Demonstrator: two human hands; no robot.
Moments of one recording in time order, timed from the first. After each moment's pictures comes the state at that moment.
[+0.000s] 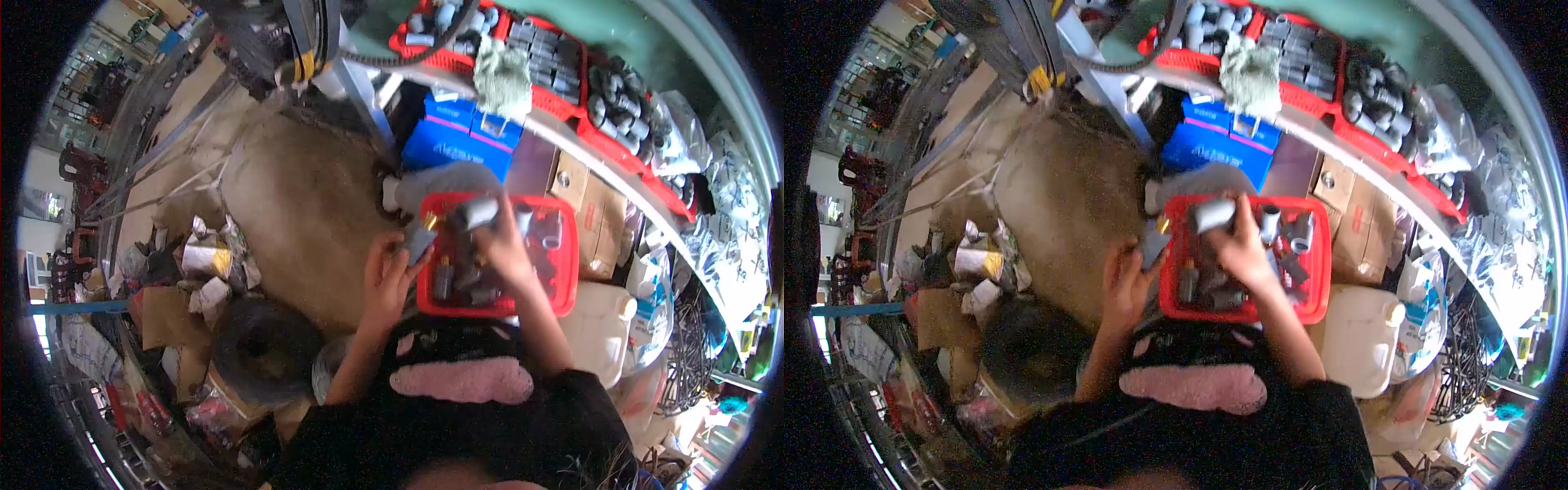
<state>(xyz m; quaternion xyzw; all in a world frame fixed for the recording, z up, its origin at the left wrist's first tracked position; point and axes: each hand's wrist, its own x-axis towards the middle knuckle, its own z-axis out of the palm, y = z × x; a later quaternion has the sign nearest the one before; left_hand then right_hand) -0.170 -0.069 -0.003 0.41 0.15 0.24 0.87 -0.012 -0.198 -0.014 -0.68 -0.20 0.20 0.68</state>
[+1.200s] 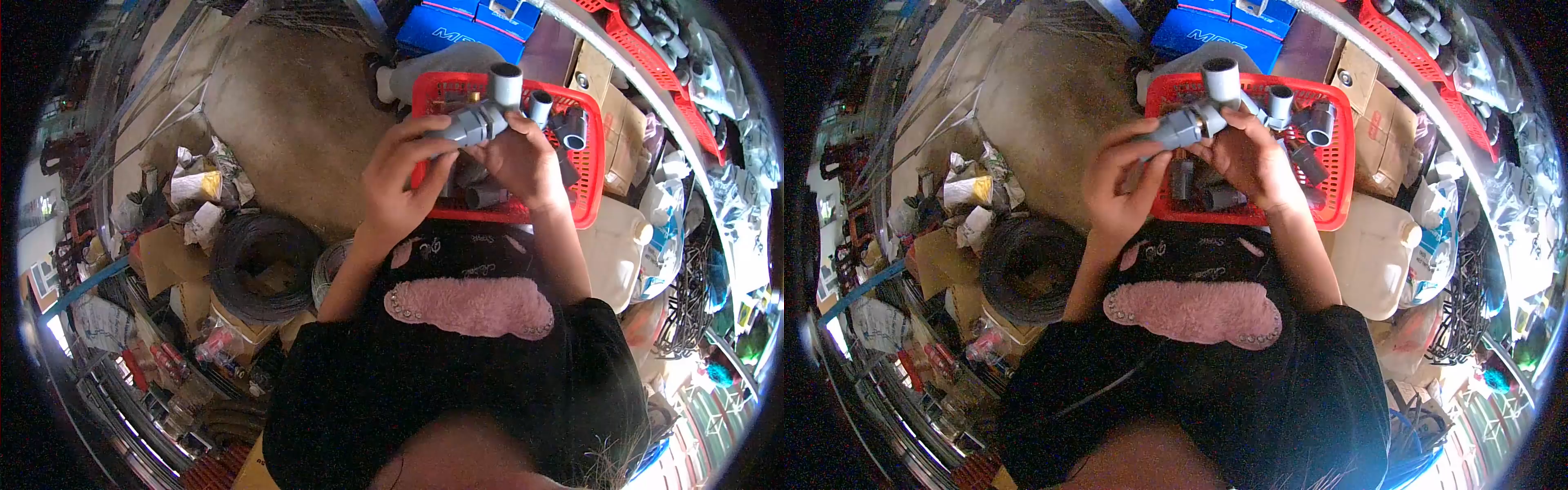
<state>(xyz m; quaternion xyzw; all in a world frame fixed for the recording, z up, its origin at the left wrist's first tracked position) -0.159 -0.078 0.018 0.81 0.02 0.35 0.47 -0.031 -0.219 -0.005 -0.23 -0.04 0.51 0.83</state>
